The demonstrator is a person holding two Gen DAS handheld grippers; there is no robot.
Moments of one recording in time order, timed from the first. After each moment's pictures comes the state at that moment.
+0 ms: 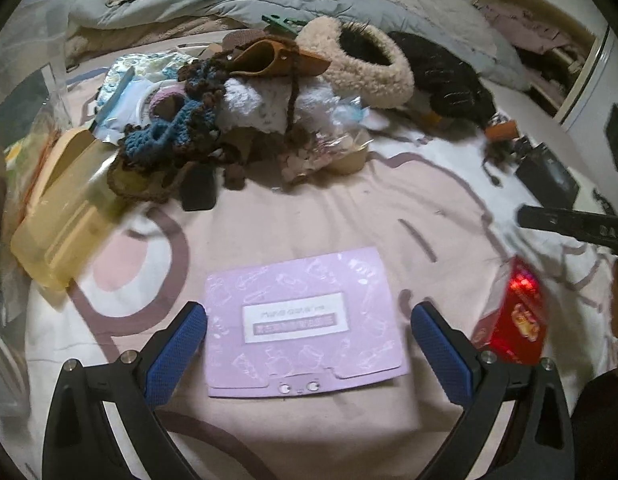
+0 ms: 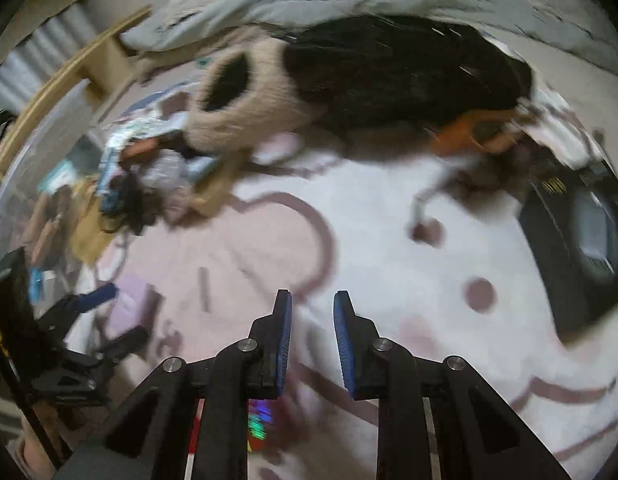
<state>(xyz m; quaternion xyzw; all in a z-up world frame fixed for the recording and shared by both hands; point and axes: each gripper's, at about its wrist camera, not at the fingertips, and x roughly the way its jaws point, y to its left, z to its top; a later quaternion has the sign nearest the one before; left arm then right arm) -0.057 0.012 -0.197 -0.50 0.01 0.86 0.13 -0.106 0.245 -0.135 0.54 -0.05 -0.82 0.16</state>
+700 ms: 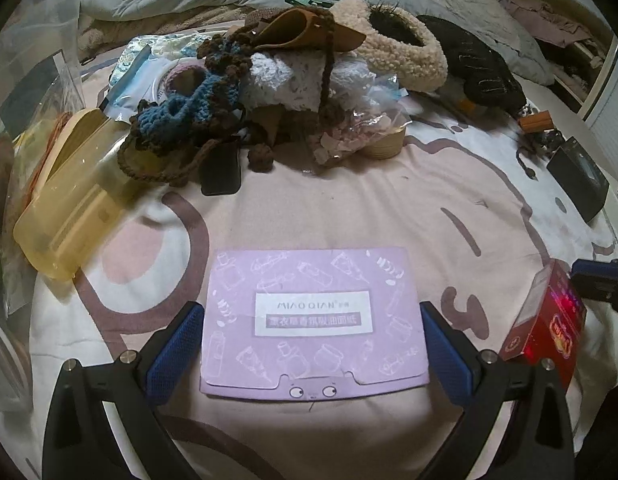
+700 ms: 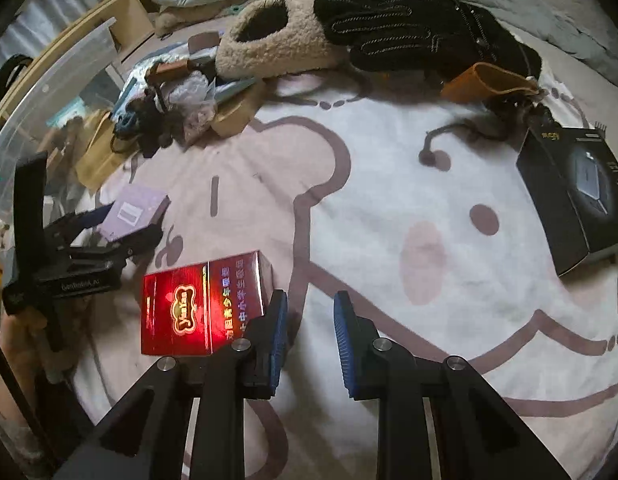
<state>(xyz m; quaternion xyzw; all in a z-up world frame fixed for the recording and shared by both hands) -0.061 0.006 -0.213 -0.51 0.02 0.86 0.10 -0.062 0.236 -0.140 0.56 0.00 -0.81 0.19</state>
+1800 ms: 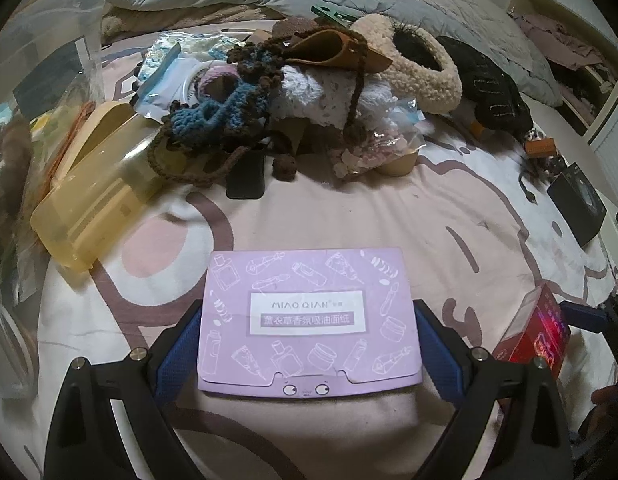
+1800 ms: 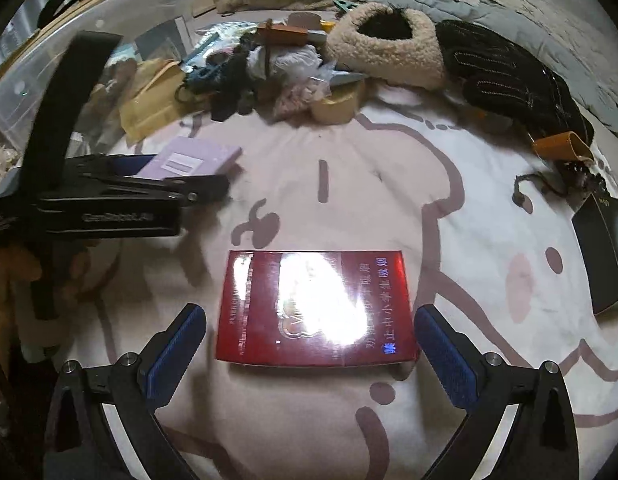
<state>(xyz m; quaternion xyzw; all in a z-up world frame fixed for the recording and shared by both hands) -0.059 -0.010 -0.200 -0.51 -0.01 0.86 0.08 -0.027 0.170 -0.149 0.52 0.09 -0.82 0.24</state>
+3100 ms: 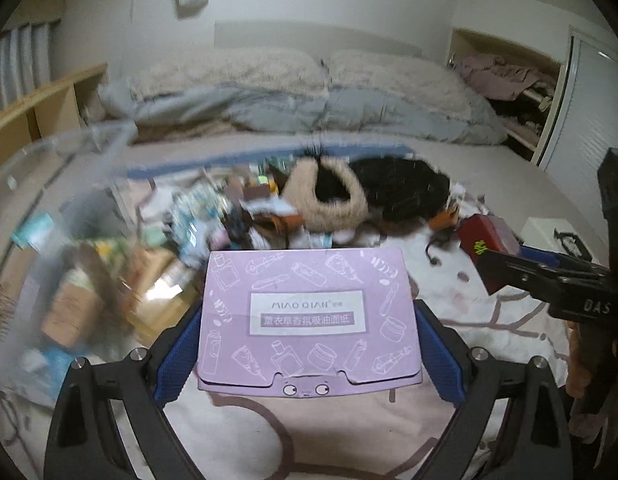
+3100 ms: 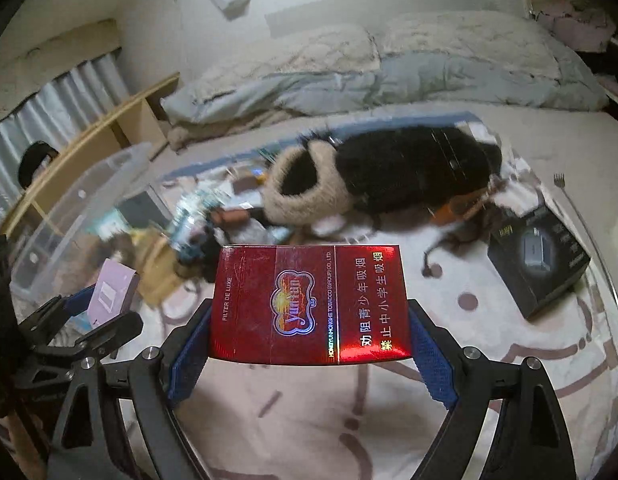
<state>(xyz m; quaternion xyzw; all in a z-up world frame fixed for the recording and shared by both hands) 0.010 -0.005 -0.044 -0.37 0.01 0.92 0.13 -0.035 0.231 -0.024 0.41 -0.08 -0.89 0.17</state>
